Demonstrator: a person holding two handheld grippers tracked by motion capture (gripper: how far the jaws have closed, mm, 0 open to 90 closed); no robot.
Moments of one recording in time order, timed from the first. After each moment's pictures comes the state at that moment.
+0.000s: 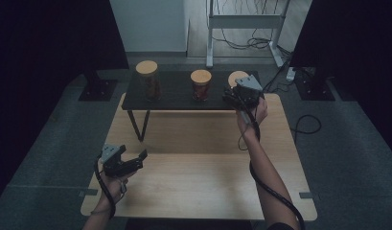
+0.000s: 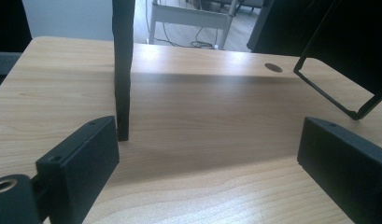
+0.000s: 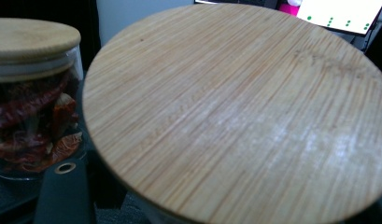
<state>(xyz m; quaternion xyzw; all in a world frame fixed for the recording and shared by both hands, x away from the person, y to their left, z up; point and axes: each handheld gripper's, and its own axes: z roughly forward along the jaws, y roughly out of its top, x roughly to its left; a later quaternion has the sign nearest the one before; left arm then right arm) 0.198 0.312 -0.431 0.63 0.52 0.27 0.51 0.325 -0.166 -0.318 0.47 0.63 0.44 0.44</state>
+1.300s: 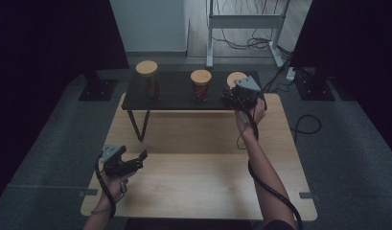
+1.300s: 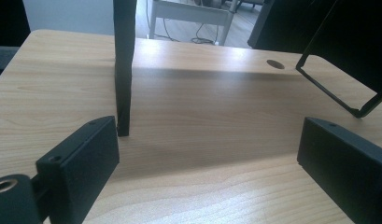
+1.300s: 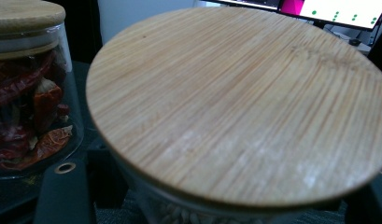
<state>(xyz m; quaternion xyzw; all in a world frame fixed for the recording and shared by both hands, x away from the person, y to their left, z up) 0.202 0.313 -0.433 0.63 0.52 0.26 0.51 0.336 -0.166 -0.327 0.47 0.63 0.44 0.43</state>
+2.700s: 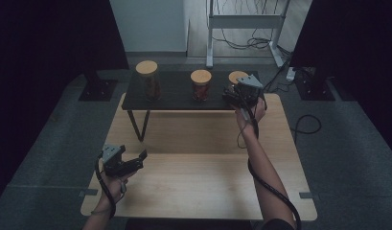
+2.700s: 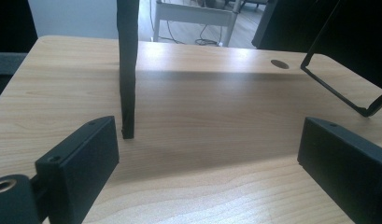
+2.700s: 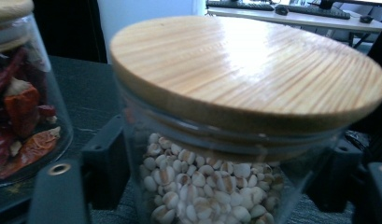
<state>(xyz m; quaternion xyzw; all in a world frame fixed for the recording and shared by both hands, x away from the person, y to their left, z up) 0.199 0.309 -0.431 0.64 0.52 0.28 0.50 0.348 -0.174 -0.323 0.50 0.63 0.45 0.40</state>
